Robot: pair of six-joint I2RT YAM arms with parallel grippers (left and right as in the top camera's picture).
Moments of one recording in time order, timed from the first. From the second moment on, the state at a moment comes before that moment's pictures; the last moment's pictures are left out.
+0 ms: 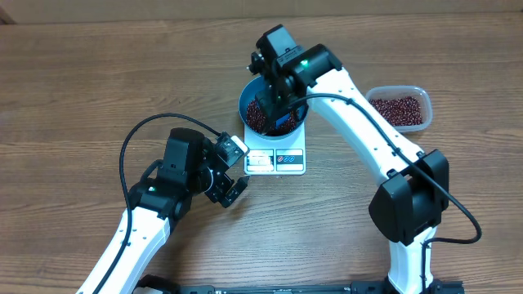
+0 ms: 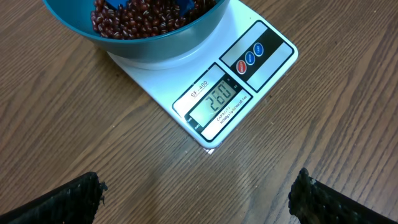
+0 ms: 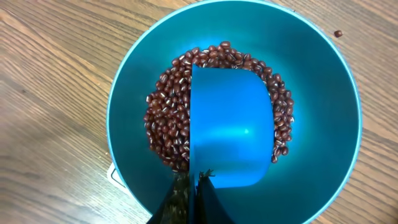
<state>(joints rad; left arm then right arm) -0.32 1.17 0.72 -0.46 0.28 0.42 0.54 2.09 1.99 -1.14 -0.09 -0.01</state>
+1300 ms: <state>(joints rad) -0.32 1.17 0.72 -0.46 0.28 0.42 0.22 1.97 1.99 -1.18 -0.63 -0.02</state>
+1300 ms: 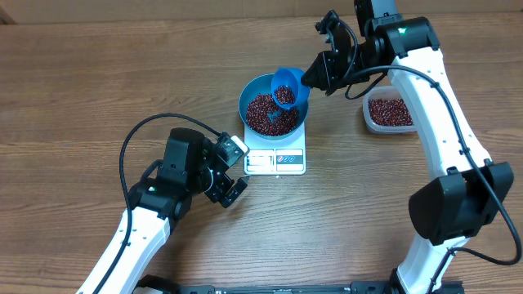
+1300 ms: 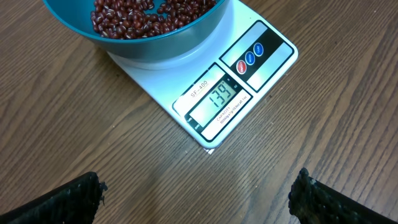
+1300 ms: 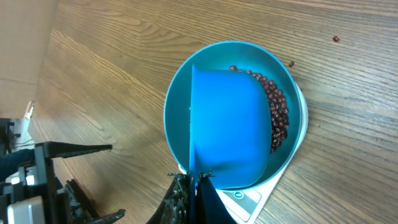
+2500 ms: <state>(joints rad) -0.32 1.17 0.72 -0.46 0.28 0.42 0.27 1.94 1.99 -1.19 -0.55 -0.02</state>
